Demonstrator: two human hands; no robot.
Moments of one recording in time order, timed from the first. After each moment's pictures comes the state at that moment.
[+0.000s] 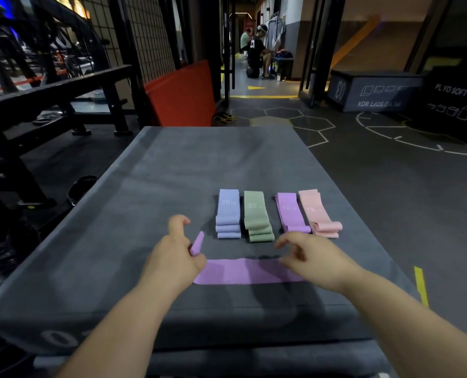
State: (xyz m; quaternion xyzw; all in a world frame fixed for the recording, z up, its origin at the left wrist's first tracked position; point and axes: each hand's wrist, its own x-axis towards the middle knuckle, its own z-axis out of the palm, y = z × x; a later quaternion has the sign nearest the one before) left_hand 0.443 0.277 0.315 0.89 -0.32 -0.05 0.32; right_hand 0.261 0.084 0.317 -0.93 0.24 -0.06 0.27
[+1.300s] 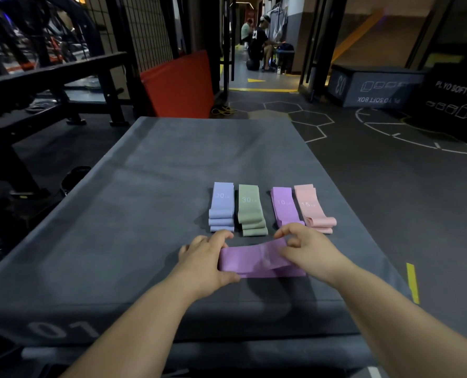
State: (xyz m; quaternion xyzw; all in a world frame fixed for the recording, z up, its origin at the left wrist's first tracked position) left_hand 0.417 0.242 0.288 0.85 -0.47 -0.12 0.20; right_hand 0.264 0.076 0.305 -0.85 0.31 -0.10 0.41
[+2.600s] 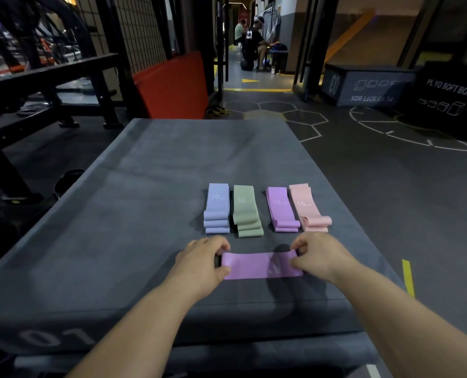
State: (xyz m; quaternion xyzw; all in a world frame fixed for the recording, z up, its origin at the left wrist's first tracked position) left_hand 0.420 0.238 0.282 0.85 -0.46 -0.12 0.23; right_hand 0.253 0.063 0.311 -0.88 0.41 0.01 0.25
